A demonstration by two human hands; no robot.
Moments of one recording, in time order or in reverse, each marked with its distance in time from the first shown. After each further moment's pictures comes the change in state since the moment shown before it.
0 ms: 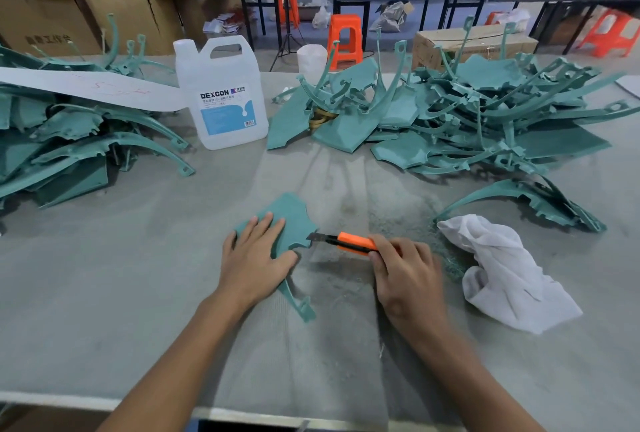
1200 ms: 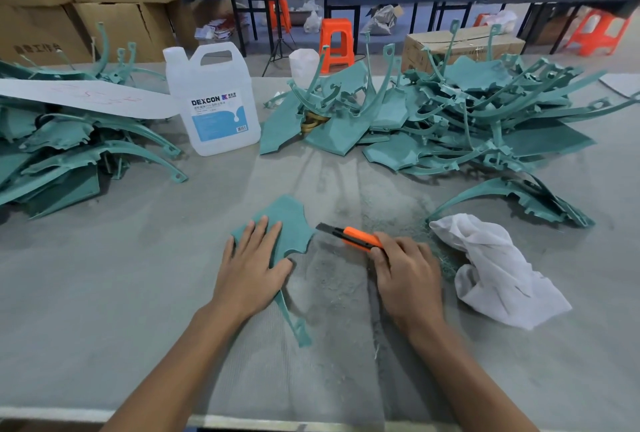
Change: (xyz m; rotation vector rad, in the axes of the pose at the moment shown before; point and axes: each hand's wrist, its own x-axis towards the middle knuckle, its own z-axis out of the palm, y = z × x) left_hand -0.009 0.002 -0.002 0.042 -0.035 0.061; right_hand 0.007 0.004 -0.002 0.156 -0.126 0.183
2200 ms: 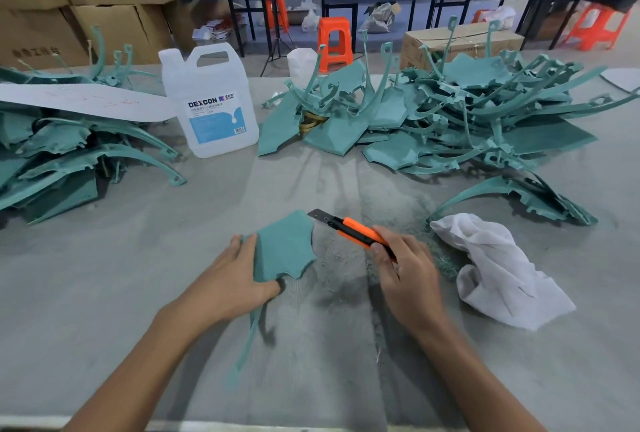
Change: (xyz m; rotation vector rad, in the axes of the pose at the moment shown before) left_hand -0.011 -0.007 -0.040 -0.003 -0.221 -0.036; right_hand 0.003 0.014 0.006 0.242 0.004 -0.033
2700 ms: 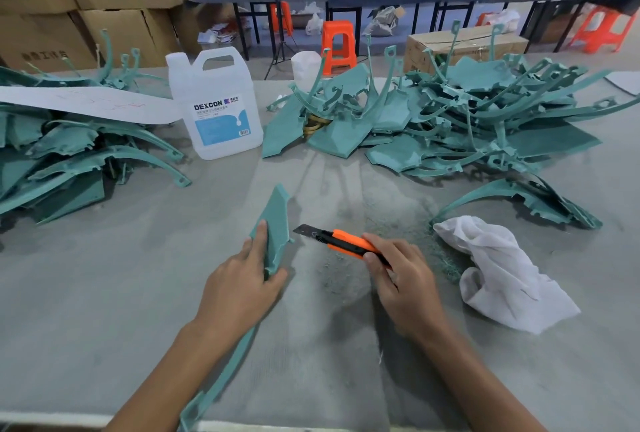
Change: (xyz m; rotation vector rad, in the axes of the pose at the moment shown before) left_hand -0.015 0.017 0.017 0.086 0.345 0.013; right_hand -0.005 -0.009 -0.002 0.060 -0.028 -0.142
